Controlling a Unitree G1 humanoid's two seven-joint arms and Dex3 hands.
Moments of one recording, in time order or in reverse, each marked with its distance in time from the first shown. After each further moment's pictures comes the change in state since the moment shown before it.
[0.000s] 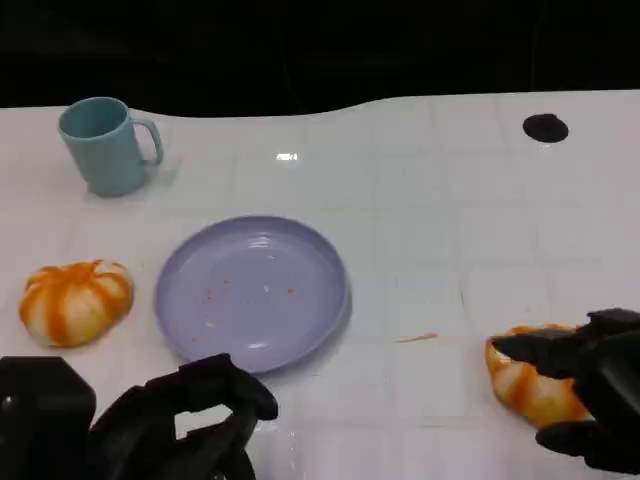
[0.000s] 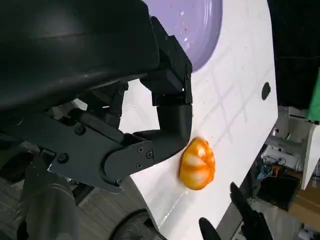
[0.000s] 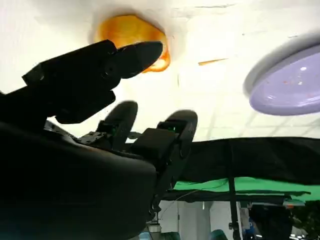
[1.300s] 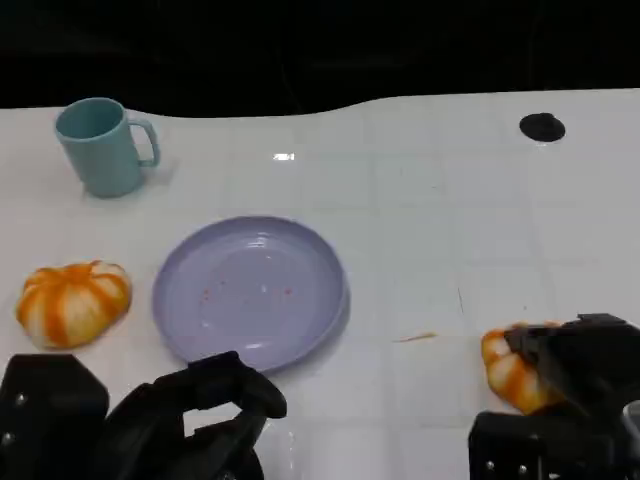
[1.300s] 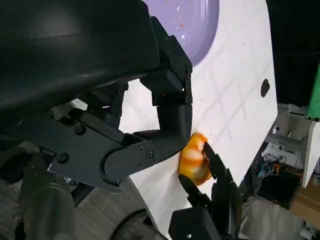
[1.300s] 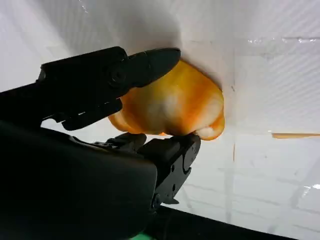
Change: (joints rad) left arm -0.007 -0.008 -0.022 -0.022 0.010 0.018 0.030; right arm -0.351 0.049 0.199 0.621 -0.137 0.208 -0.015
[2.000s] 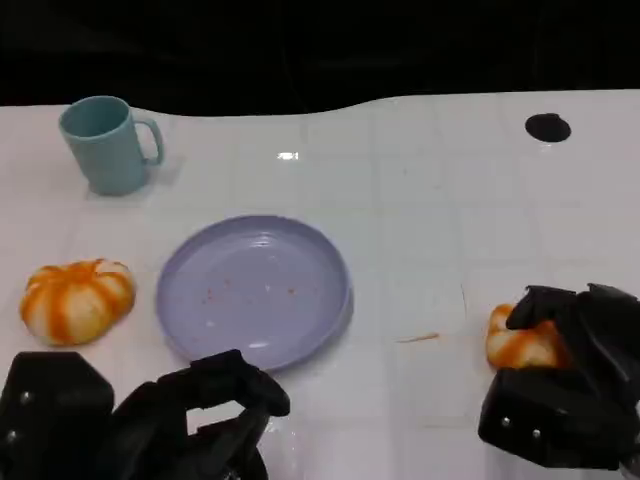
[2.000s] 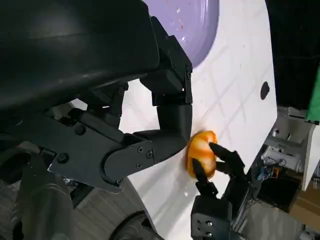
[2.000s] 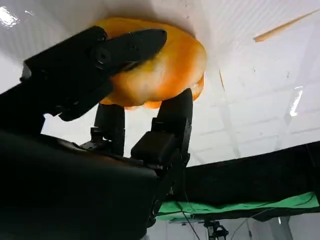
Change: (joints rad) left arm -0.009 -0.006 -0.007 -0.008 0.000 0.018 0.012; right arm -0.063 0.030 -0.057 0.232 0.289 -0.157 -0.479
